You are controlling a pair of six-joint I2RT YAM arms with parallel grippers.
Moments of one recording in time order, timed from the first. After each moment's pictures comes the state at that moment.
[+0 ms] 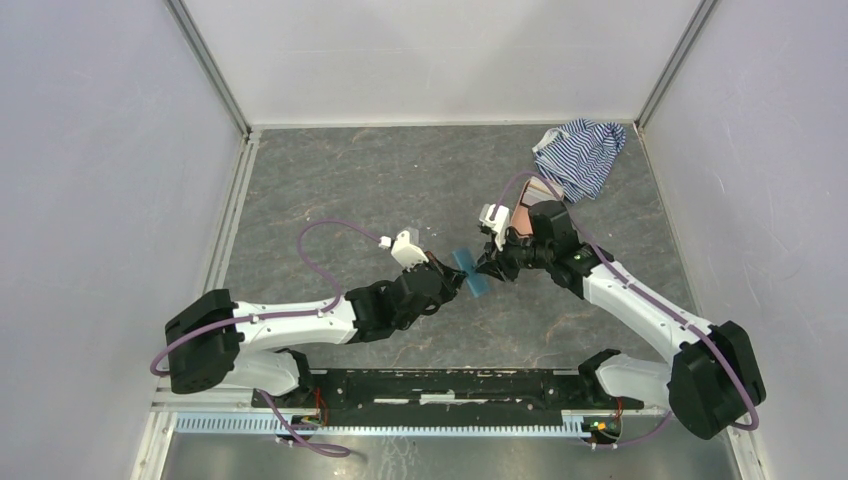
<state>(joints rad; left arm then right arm) -1.18 1.31 0.70 0.15 -0.56 -1.25 0.49 1.18 0.72 -0.20 -0.60 -0.35</state>
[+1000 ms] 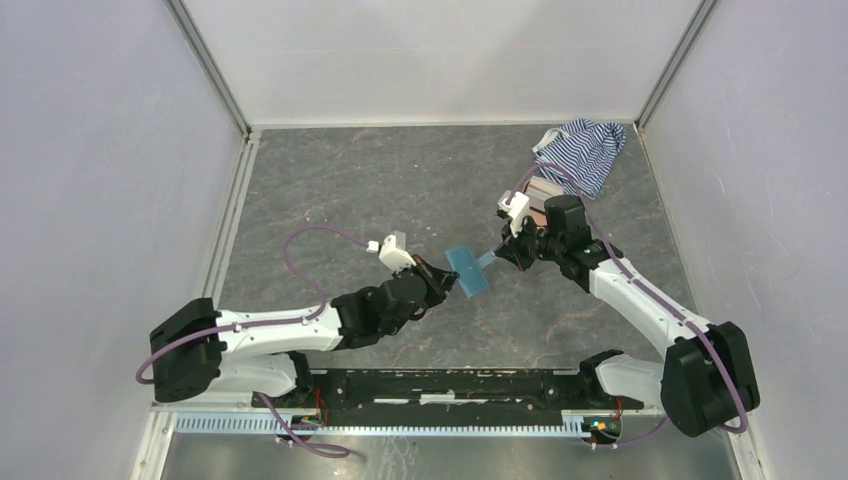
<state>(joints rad) -1.18 1.23 0.62 0.19 -0.58 -1.25 0.37 1.19 0.71 -0.19 -0.52 -0.33</state>
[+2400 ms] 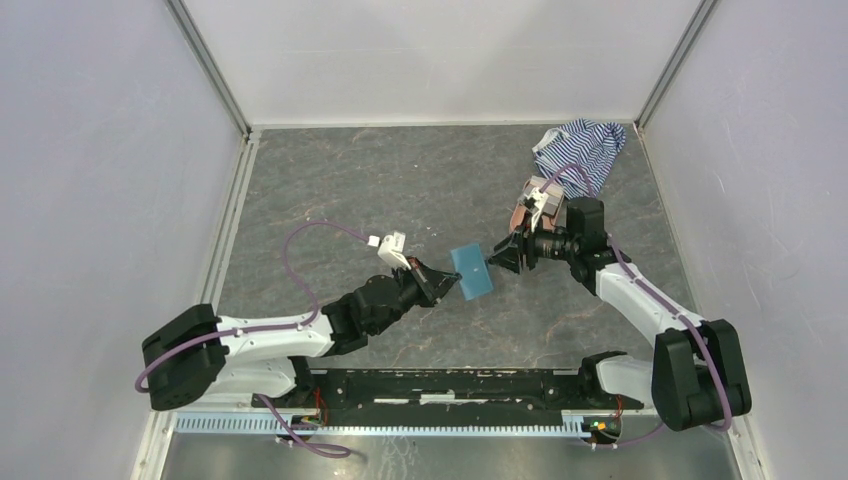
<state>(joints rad) -1.11 1.17 0.43 0.59 -0.35 -0.99 0.21 1.21 0.61 0.07 -0.92 -0.04</state>
